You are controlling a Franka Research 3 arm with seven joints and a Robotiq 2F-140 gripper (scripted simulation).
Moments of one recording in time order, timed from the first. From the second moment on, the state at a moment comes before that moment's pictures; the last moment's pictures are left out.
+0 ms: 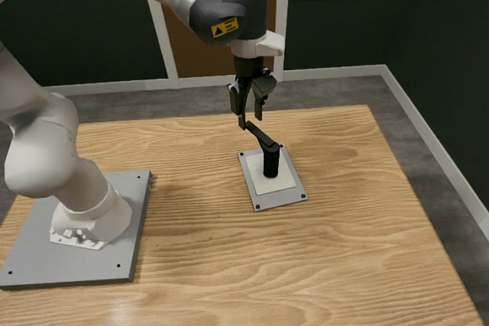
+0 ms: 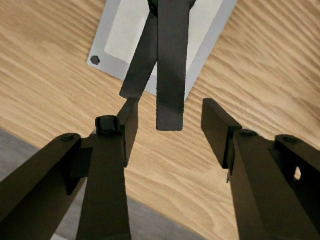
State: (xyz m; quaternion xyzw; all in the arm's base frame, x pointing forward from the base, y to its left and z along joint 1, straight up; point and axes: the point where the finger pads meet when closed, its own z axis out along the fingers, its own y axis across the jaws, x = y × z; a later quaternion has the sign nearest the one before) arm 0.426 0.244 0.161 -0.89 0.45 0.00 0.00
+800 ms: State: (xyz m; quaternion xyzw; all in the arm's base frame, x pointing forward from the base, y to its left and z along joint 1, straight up) arm 0.424 0.242 0.132 -0.89 0.45 0.00 0.00
